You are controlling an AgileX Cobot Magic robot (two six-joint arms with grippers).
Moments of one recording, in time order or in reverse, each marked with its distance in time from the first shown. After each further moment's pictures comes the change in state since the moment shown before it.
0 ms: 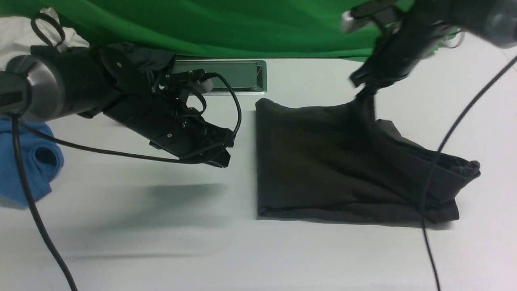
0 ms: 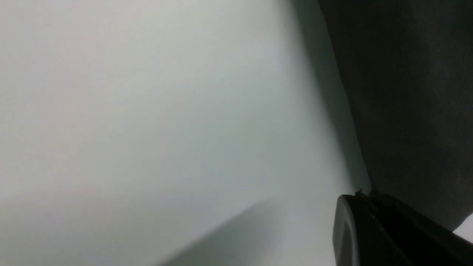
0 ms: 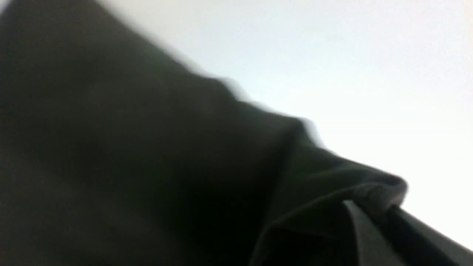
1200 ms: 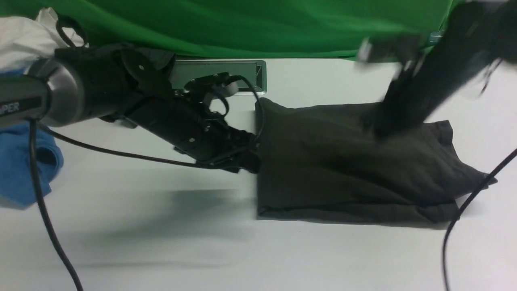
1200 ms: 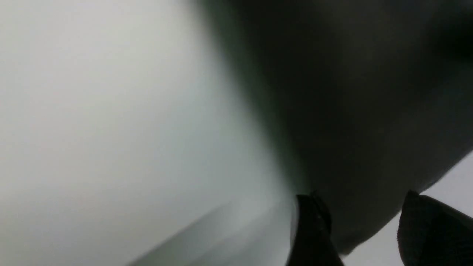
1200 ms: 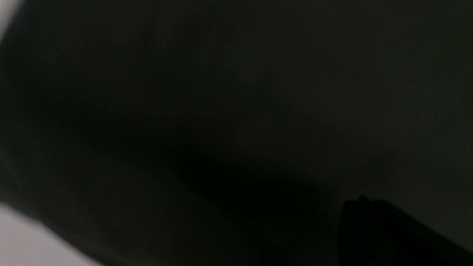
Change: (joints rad) right arm 0.100 -0.229 0.505 0.103 -0.059 0.045; left arm -0.052 -0.021 -0.002 -0.008 0.032 -0.030
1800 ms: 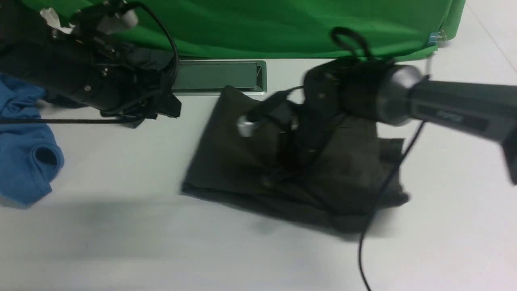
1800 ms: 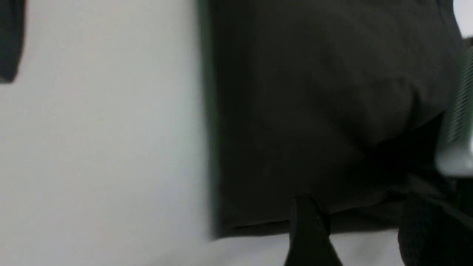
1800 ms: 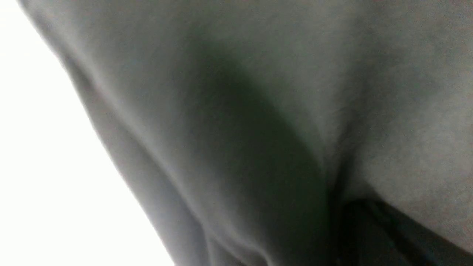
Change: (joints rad) right arm 0.322 0.274 -0.302 -0.041 0.033 -0.007; left arm 0.199 -0.292 0.000 0.141 0.068 -0.097
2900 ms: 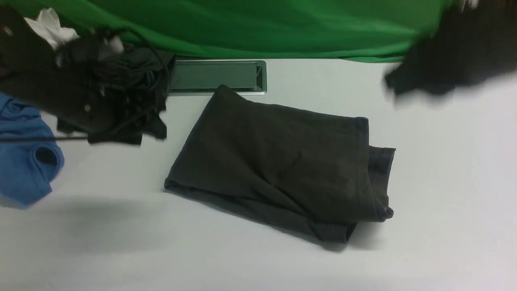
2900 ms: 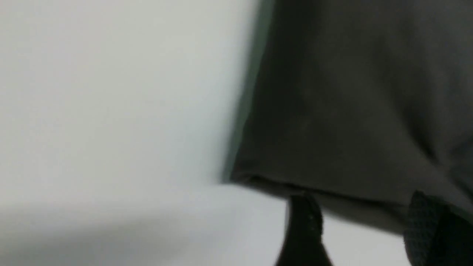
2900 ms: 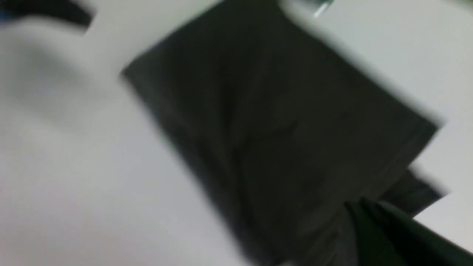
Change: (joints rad) right arm -0.087 -0.914 0.454 0.005 0.011 0.163; left arm 0.001 0.039 0.080 0.139 -0.027 -0.267
